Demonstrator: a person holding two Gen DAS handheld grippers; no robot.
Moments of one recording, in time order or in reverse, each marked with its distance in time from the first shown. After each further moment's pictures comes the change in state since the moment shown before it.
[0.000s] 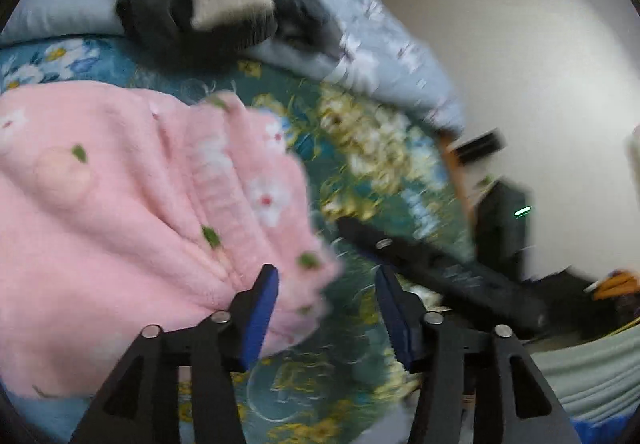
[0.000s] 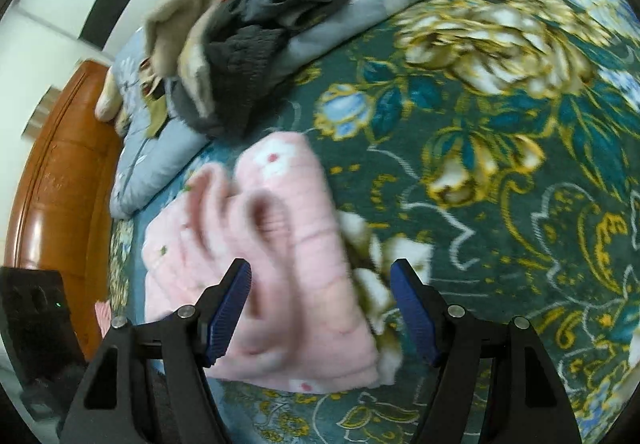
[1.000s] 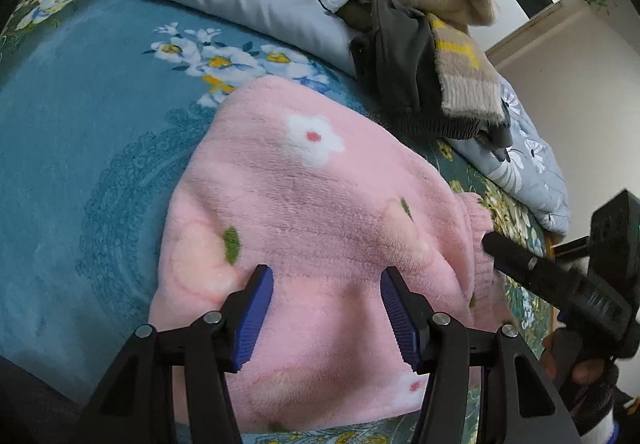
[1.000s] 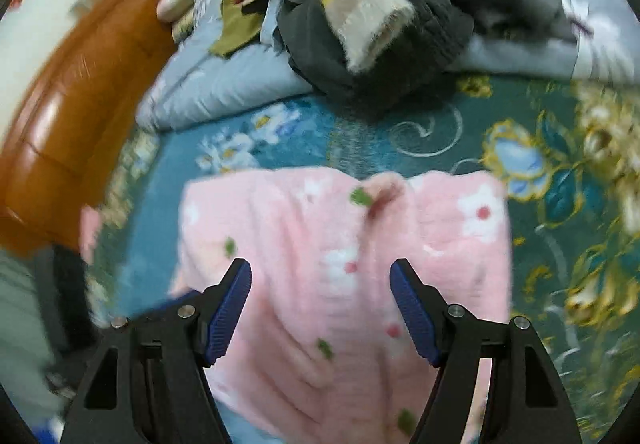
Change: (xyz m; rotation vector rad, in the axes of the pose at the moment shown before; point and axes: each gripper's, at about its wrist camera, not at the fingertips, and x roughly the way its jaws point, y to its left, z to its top) left arm -0.050 0.119 -0.016 -0.260 -0.179 0.373; right arm 0.077 0.114 0.022 -0.321 0.128 0.064
